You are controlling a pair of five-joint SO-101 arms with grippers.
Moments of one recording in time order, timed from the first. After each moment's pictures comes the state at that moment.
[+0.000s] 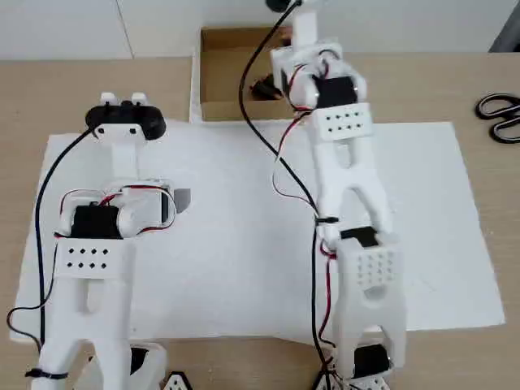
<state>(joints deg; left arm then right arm) -2.6 -33.7 35.3 69.5 5.6 -14.7 45.1 -60.6 53.8 2.6</state>
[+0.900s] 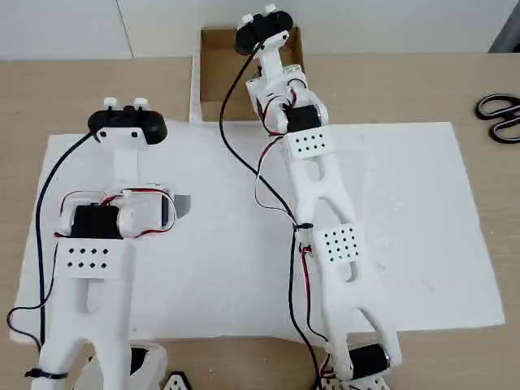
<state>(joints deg) -2.6 -33.7 35.3 71.4 5.4 -17.8 72.5 -85.5 49.5 8.3</state>
